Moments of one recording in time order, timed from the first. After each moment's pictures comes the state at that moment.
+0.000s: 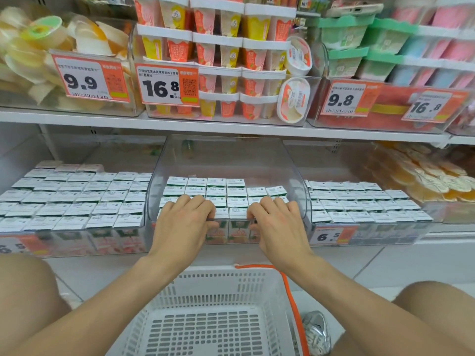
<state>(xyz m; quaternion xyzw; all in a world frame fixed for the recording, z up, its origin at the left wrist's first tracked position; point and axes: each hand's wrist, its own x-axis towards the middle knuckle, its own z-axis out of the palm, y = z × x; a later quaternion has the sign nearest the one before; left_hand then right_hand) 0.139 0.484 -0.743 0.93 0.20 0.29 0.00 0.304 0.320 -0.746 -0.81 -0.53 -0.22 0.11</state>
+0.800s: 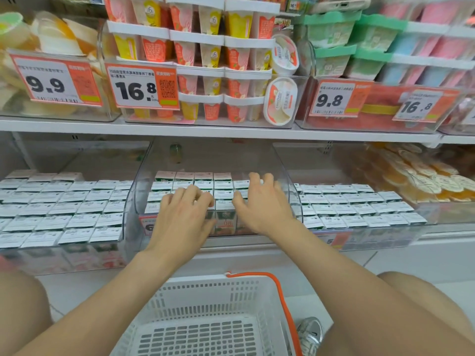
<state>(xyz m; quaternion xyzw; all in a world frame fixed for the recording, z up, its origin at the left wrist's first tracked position) 0.180 0.490 -0.737 0.94 0.20 0.26 -0.01 0.340 0.371 -0.706 -0.90 -0.40 -0.03 0.16</state>
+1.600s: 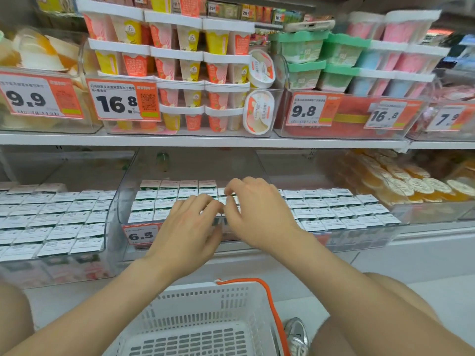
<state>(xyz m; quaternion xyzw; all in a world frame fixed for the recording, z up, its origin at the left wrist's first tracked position) 0.191 0.453 -0.715 0.96 0.10 0.27 0.04 0.310 0.322 -0.649 -0.84 -0.50 -0.11 0.17</state>
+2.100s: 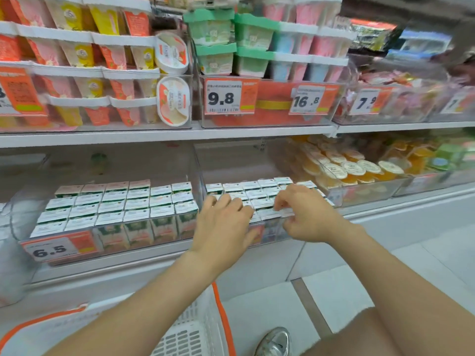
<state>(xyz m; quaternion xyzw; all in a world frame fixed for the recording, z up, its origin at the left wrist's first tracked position) 0.333 0.313 -0.724 0.97 0.04 0.26 -0.02 0.477 0.141 -0.679 -0.90 -0.43 -0.01 0.07</state>
